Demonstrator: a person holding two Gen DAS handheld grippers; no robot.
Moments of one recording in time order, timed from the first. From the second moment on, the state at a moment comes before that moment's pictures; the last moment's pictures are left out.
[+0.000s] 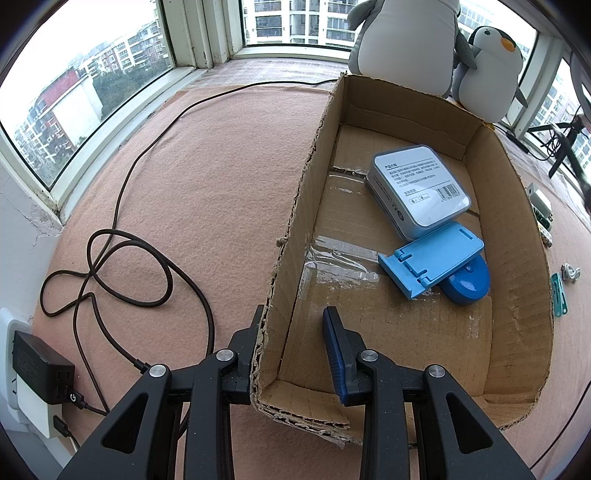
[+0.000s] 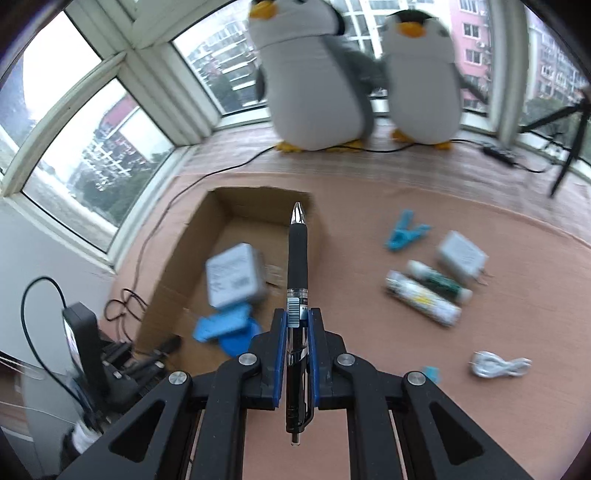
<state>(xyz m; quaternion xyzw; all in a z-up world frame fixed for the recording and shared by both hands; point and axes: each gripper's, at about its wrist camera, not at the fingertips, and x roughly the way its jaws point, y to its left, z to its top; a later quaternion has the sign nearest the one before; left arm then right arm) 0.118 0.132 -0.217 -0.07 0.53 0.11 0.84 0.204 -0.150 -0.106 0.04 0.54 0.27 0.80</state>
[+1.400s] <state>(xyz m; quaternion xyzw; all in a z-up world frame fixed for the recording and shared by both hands) 0.117 0.131 -0.218 -0.07 0.53 0.11 0.84 0.218 -0.091 -0.121 0.03 0.54 0.28 0.80</state>
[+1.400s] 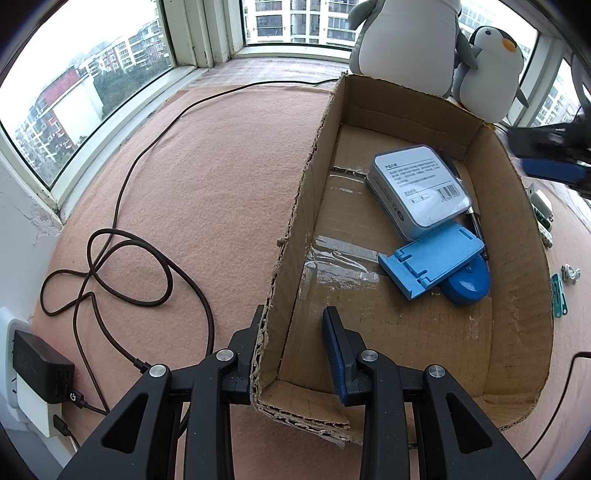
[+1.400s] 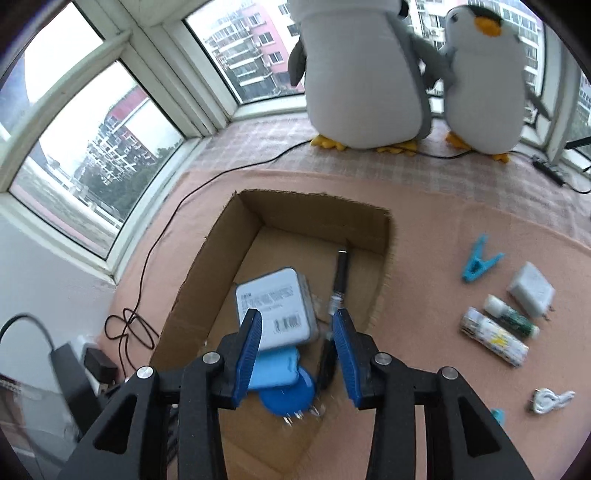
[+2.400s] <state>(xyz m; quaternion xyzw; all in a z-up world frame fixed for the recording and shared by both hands) 0.117 0.130 -0.217 -0.07 0.53 0.11 0.84 0.184 -0.235 -0.205 0.01 0.62 0.15 0.77</state>
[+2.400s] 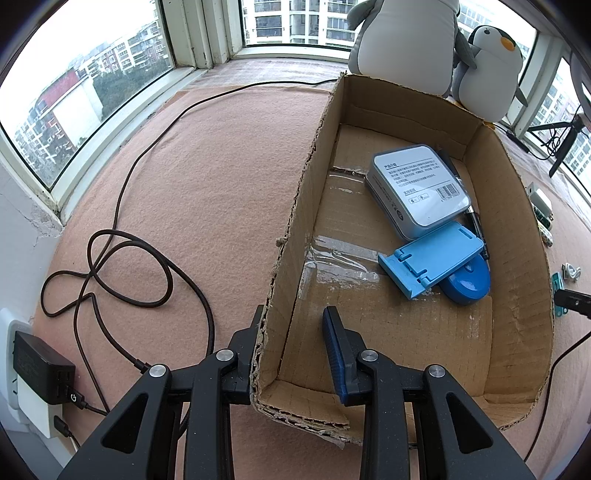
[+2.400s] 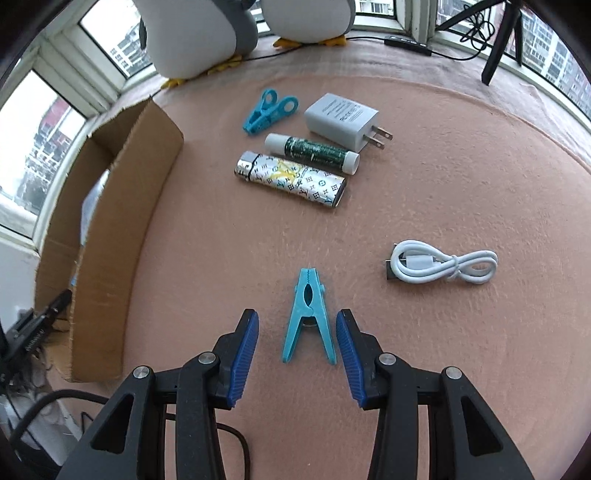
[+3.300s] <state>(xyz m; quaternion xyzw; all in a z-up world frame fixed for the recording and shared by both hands) 0.116 0.130 -0.217 -0.07 0.53 0.11 0.84 0.177 -0.217 -0.154 -0.01 0.56 0.19 0.81</state>
